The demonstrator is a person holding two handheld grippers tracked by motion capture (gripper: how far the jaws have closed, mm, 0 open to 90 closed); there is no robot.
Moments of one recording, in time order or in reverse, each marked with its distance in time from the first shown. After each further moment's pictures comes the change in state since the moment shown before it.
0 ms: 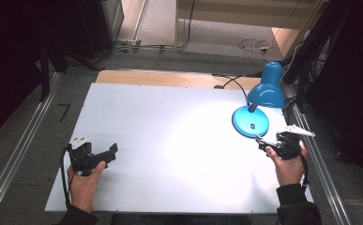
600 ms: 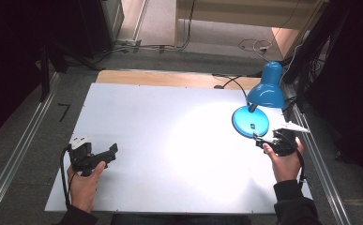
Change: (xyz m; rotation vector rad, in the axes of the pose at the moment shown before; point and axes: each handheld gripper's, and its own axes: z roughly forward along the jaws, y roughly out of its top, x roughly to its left) left arm 0.000 0.000 0.000 0.002 -0.001 -0.002; right arm 0.004 0.007 0.011 0.007 0.002 -0.010
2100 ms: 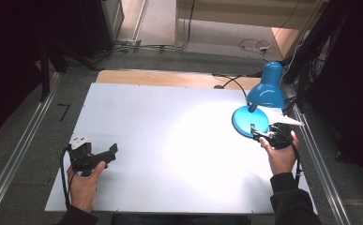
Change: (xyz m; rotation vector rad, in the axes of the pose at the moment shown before) left arm 0.000 0.000 0.000 0.001 -0.003 -0.001; right arm 0.000 0.012 0.022 -0.003 -0.015 -0.009
